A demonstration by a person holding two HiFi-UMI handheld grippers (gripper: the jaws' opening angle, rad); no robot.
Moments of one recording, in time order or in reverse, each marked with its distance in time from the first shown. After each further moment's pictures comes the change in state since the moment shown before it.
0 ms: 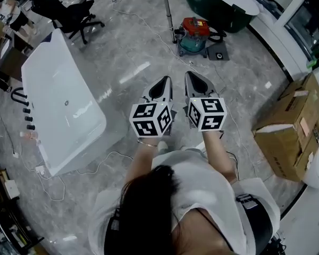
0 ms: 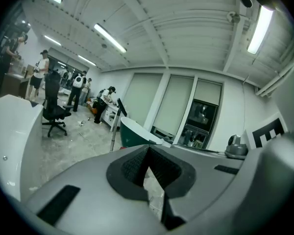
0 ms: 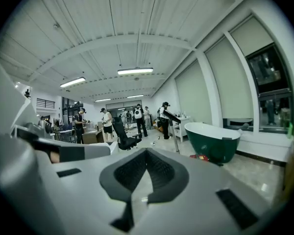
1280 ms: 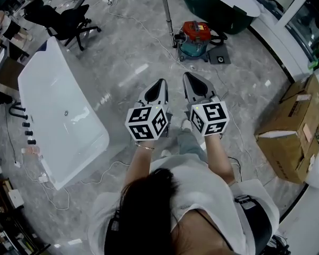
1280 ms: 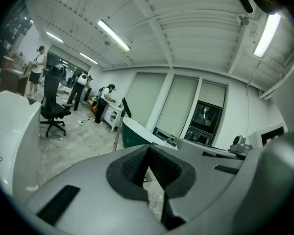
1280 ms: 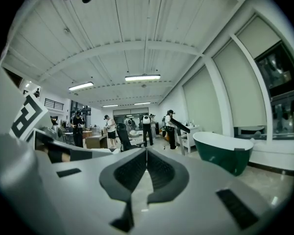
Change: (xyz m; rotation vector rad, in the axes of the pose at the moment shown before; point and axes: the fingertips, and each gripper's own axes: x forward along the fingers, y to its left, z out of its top) left arm 0.068 0.068 0.025 -0.029 -0.002 0.003; right arm 0.084 -0.010 0.026 -0.060 -0.104 0.079
